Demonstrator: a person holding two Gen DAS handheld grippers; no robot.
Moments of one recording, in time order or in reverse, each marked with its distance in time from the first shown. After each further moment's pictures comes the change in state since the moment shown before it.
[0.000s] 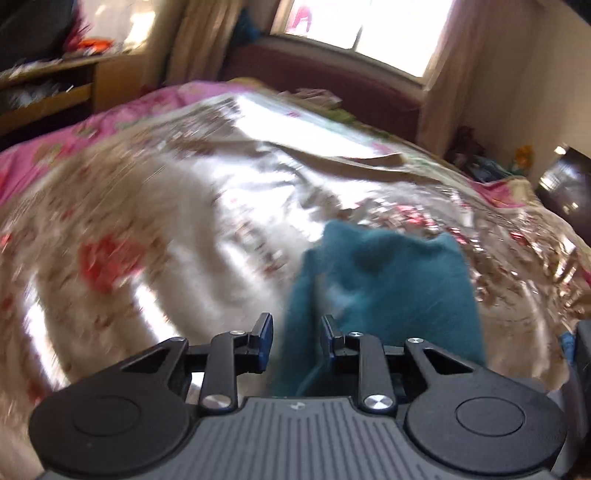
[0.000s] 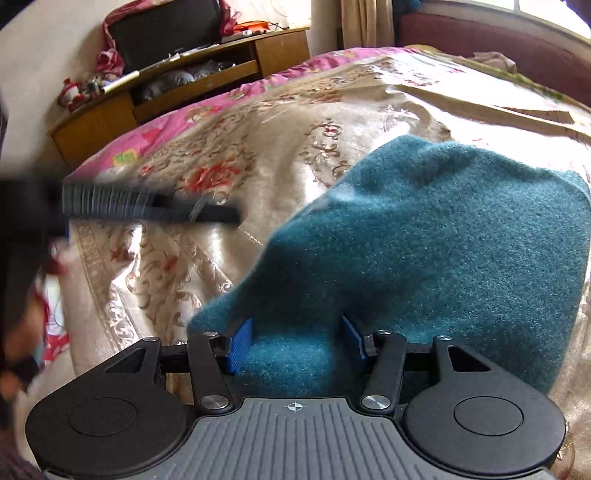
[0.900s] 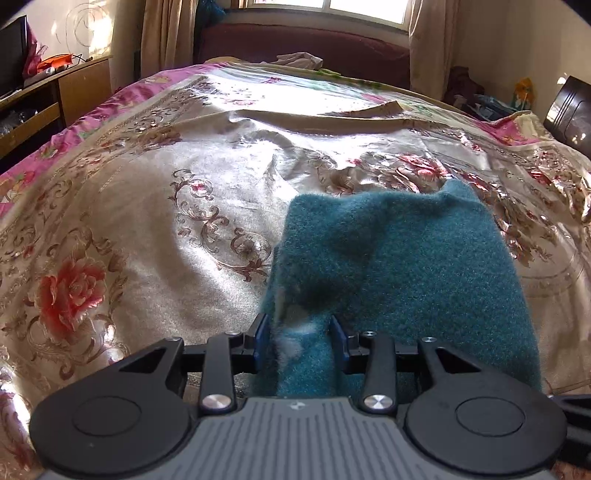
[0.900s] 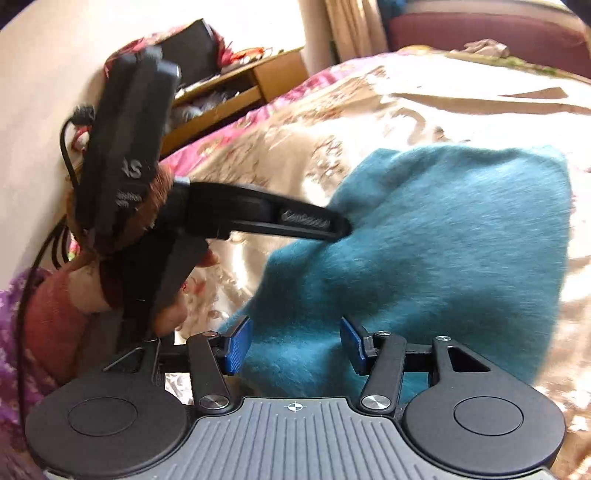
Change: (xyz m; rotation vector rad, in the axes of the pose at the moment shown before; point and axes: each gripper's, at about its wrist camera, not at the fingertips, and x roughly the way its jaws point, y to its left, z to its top) left arm 0.070 -0.017 0.008 0.133 0.122 0.083; right arm -0.042 -0.021 -0.012 0.119 -0.078 0.090
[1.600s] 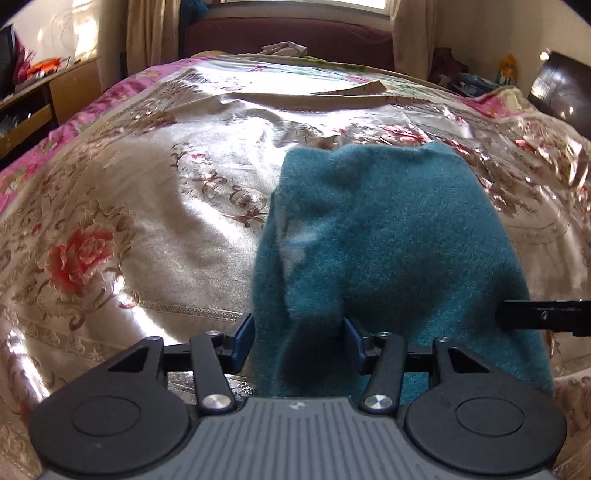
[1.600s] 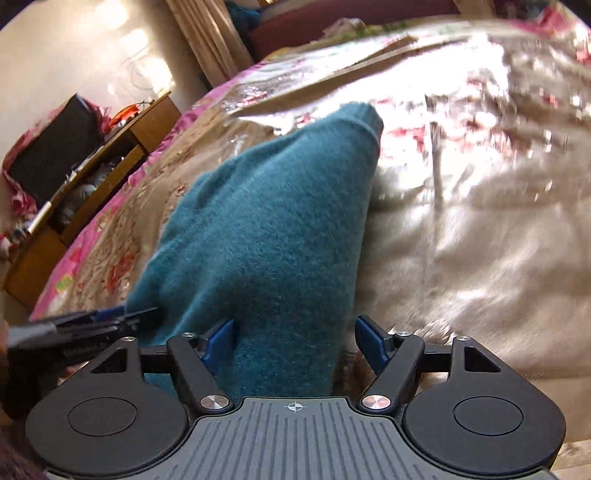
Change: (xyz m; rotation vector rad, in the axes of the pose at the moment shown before) left arm -0.022 0.004 -0.043 0.041 0.034 -0.027; right arm -0.035 -0.109 -0.029 0.399 -0.054 -0.161
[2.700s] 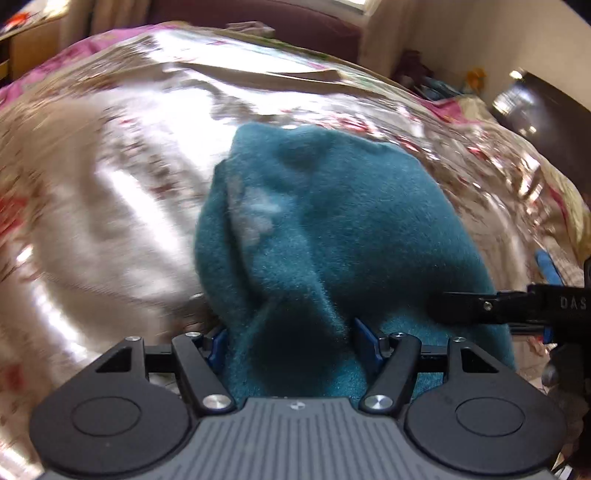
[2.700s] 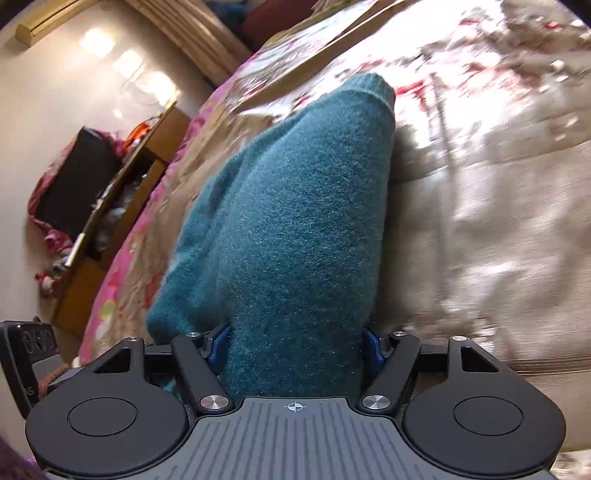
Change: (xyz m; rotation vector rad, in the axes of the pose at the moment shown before) left arm 0.025 -0.035 0.003 -0.046 0.057 -0.231; right arm 0.008 -0.032 0.010 0.153 0.052 0.135
